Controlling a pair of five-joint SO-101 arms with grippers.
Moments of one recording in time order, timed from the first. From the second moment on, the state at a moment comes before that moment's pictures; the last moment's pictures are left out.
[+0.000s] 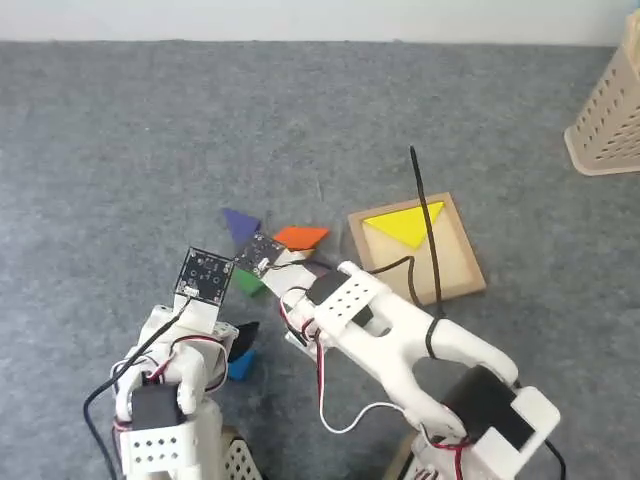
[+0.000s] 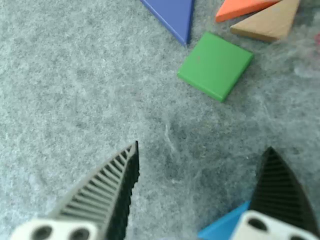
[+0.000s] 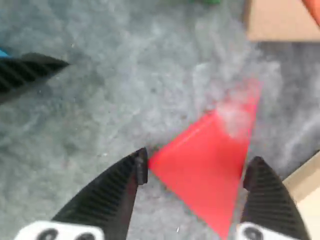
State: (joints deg) left arm -12.8 -103.6 96.8 73.1 -18.4; right arm -49.5 -2.3 40.4 52.5 9.5
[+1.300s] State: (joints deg) left arm -12.8 -103.6 96.8 73.1 -18.4; right arm -40.1 -15.0 41.4 57.8 9.4
